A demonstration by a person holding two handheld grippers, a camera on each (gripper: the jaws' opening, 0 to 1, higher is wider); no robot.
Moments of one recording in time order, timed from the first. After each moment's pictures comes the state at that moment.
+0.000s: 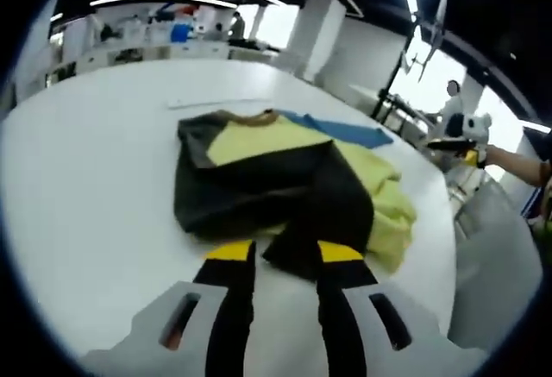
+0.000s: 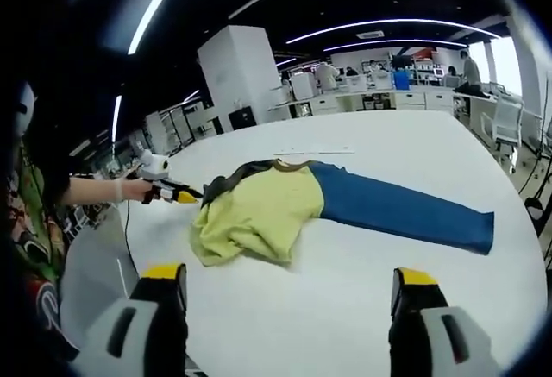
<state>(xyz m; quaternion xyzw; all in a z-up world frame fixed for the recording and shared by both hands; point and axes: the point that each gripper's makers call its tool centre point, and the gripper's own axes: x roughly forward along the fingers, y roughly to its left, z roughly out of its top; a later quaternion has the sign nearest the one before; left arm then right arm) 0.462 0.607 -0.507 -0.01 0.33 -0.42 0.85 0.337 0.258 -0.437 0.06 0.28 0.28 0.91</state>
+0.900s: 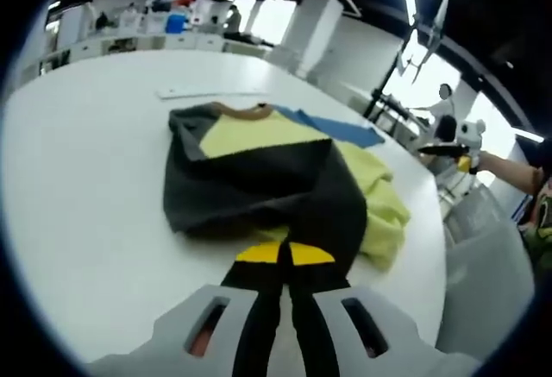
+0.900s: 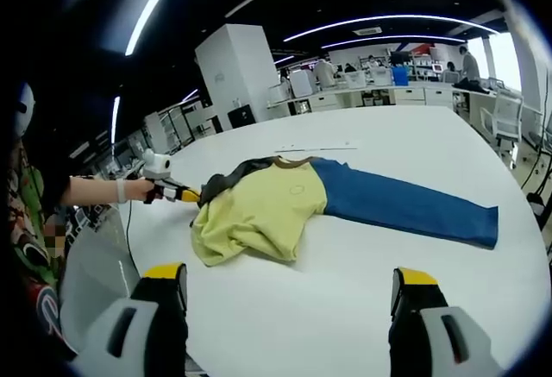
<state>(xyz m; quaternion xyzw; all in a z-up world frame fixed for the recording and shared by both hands) 0.460 0.609 -0.503 -0.05 0.34 -0.42 0.84 0.340 0.266 -0.442 0.07 0.29 0.28 0.91</state>
